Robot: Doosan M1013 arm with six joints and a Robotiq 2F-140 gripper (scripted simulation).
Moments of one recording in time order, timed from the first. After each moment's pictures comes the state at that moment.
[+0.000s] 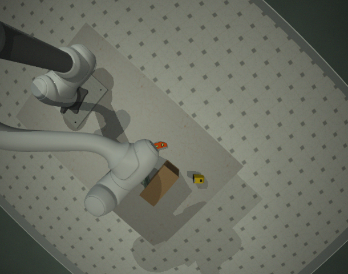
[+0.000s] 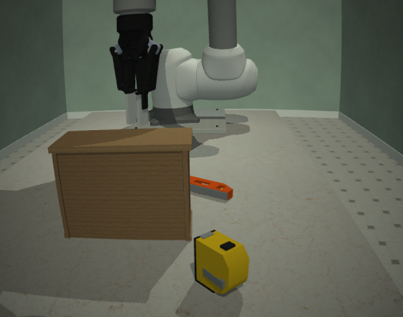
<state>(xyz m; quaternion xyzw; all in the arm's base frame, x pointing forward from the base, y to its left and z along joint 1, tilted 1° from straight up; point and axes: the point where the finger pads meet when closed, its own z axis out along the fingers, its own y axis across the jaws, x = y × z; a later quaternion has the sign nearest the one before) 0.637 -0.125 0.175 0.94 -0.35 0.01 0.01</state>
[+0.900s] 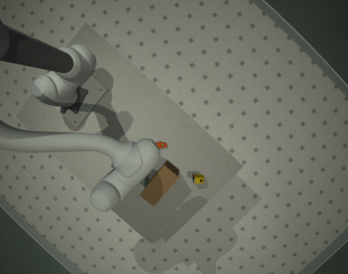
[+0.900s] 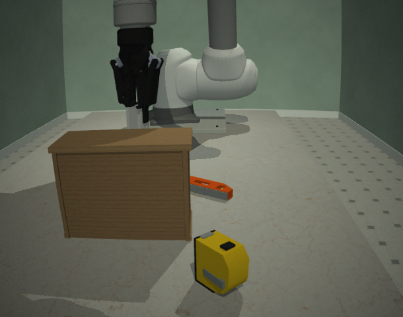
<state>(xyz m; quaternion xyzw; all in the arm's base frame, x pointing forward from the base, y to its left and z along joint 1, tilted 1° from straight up) 0.638 -0.125 0.146 0.94 -0.35 0.01 0.01</state>
